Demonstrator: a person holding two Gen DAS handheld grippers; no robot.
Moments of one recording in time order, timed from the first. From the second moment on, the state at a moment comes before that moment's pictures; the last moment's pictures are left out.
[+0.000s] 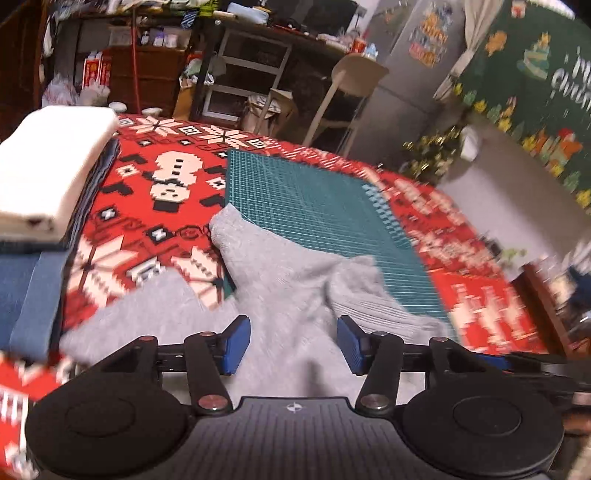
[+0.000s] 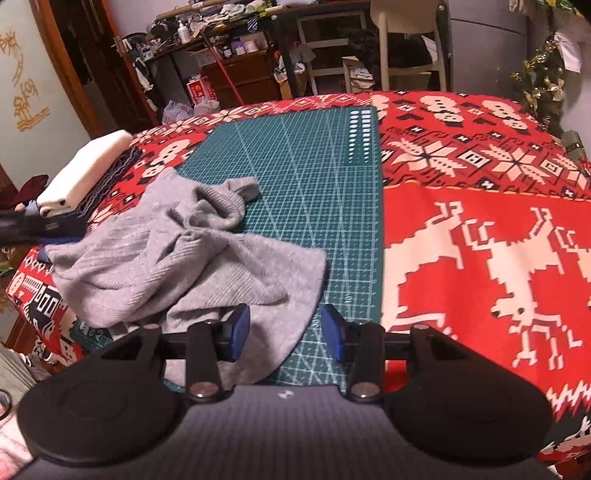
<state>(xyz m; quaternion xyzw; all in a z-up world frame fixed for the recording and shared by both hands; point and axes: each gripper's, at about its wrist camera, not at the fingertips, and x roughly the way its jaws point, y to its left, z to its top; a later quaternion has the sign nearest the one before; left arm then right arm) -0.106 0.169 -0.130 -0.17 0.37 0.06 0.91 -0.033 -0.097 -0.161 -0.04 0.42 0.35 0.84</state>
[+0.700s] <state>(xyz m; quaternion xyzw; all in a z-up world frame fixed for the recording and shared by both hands) -0.111 0.226 -0.150 -0.24 0.35 0.17 0.89 -0.043 -0.089 -0.166 -0.09 0.41 0.34 0.84</state>
